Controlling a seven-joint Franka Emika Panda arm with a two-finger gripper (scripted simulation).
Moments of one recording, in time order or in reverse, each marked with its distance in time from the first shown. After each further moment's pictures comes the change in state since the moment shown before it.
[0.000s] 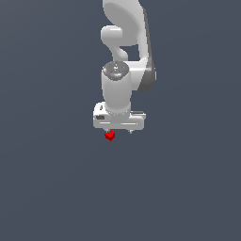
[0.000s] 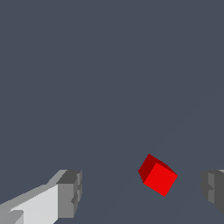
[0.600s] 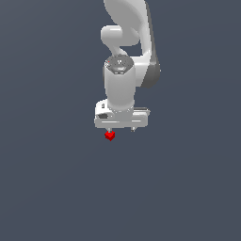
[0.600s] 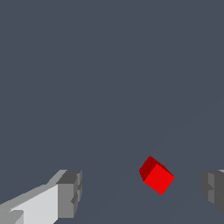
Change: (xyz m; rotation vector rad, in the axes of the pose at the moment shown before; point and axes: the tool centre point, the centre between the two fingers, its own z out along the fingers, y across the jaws) arm 0.006 -0.011 -0.019 0.004 0.000 -0.082
